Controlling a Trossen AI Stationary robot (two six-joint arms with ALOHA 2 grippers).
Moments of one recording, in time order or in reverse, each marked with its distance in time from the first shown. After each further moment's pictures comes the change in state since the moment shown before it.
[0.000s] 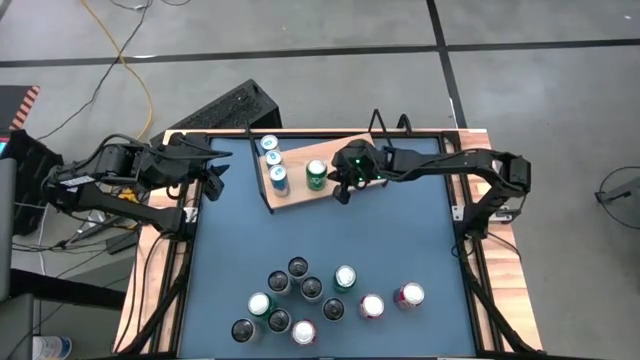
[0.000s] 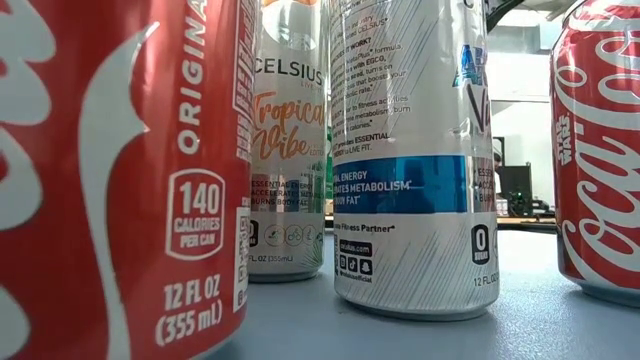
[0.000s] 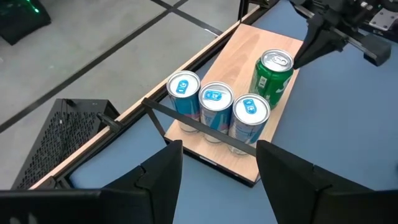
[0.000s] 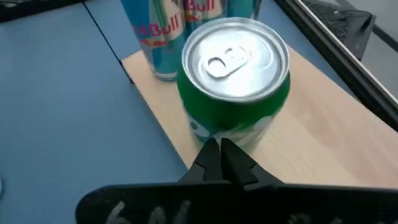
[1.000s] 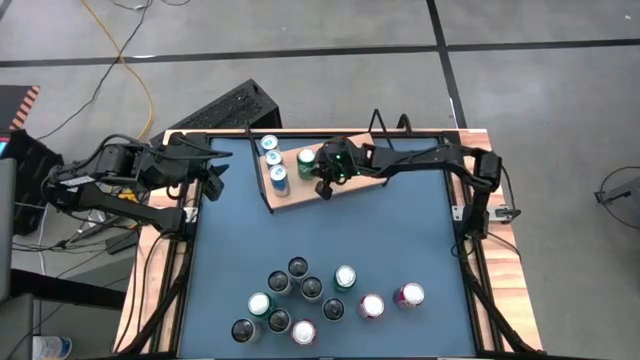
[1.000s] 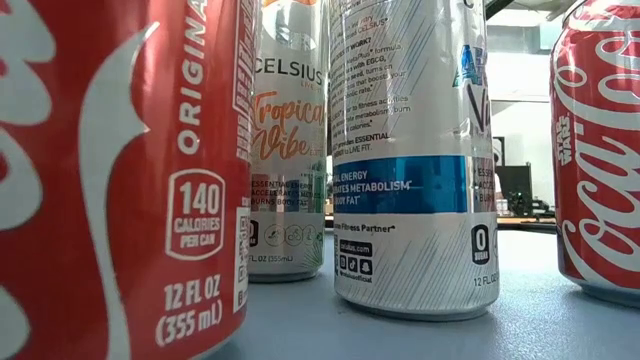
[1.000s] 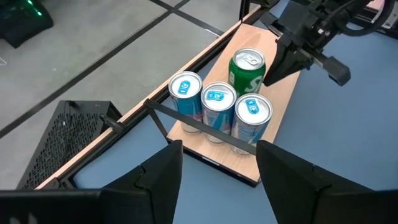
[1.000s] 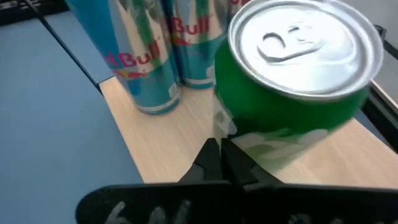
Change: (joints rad) left arm 0.000 0.000 0.000 -0.002 -0.005 0.013; right arm -0.031 0.215 0.150 0.093 -0.037 -0.039
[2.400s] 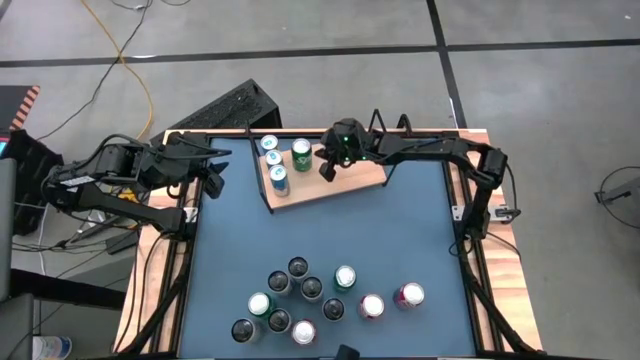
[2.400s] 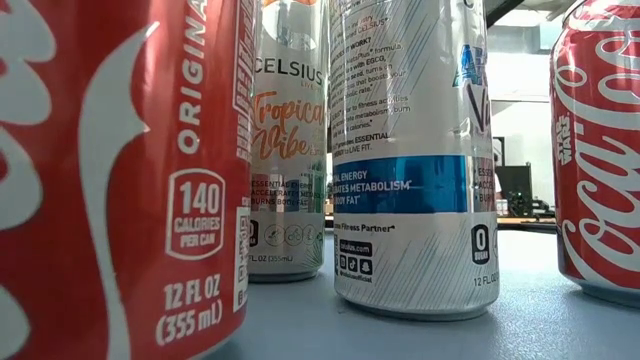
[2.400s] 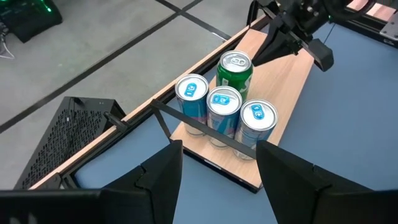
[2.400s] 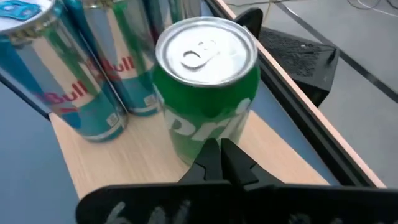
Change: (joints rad) left arm 0.000 0.000 0.000 0.001 -0.031 -0.039; right arm -0.108 -0.020 0.000 0.054 -0.012 -0.052
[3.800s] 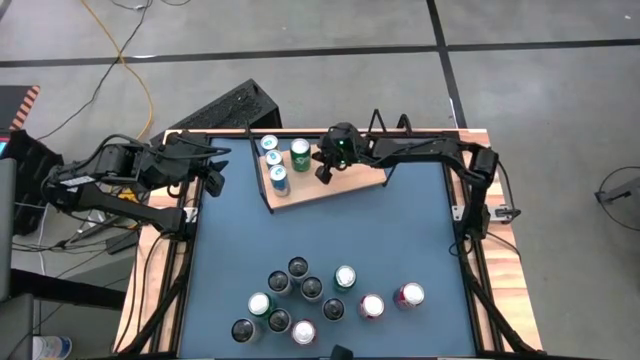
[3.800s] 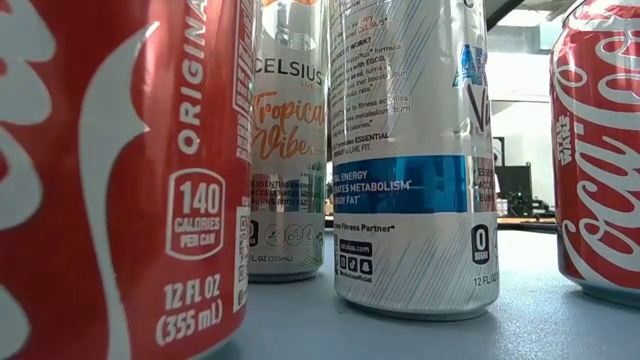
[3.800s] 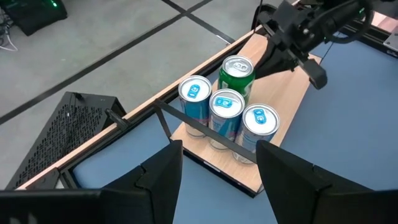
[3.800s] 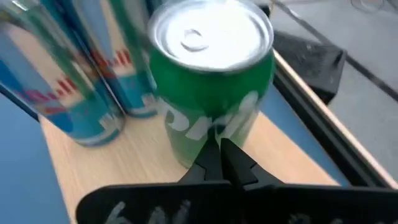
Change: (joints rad) left arm 0.000 0.000 0.000 0.000 -0.018 -0.045; right arm 0.012 0.070 0.002 0.078 -0.002 0.001
